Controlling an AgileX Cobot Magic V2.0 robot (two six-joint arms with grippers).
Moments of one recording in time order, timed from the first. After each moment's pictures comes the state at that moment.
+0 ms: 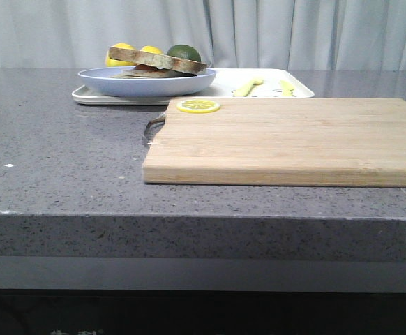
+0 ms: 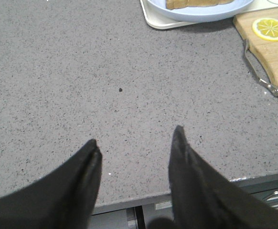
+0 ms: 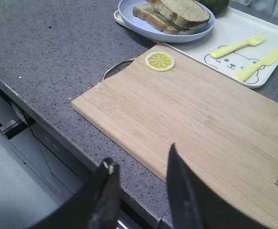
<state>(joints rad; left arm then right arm) -0.32 0.62 -0.87 0.14 0.92 -0.09 0.47 0.55 -0.75 0.19 0.71 -0.23</state>
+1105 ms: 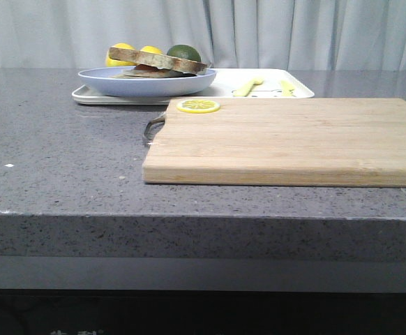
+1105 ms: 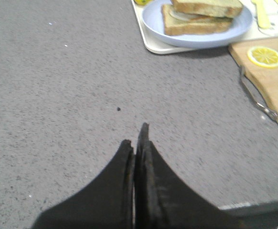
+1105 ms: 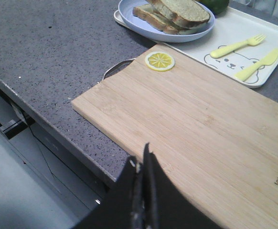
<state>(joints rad) -0.23 0.47 -0.66 0.11 0.66 -0.09 0.47 0.55 -0.75 0.19 0.71 -0.23</state>
